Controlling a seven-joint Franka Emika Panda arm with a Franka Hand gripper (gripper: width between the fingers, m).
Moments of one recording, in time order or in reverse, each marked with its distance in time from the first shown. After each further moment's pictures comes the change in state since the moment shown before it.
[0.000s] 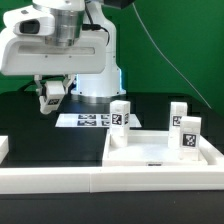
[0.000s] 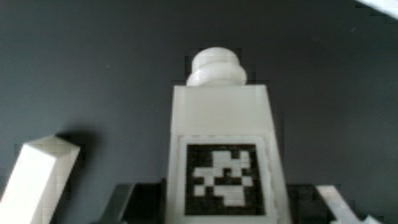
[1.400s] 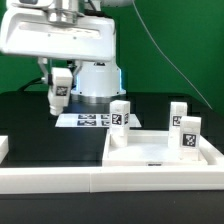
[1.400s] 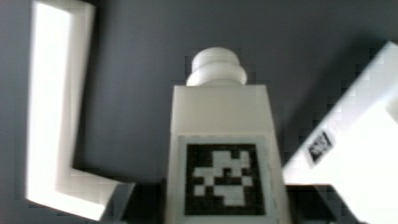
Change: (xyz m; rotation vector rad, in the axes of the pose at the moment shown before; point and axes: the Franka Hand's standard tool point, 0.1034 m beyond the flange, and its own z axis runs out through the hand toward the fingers) arm 0.060 -0.003 -0.037 -0.061 0.375 0.116
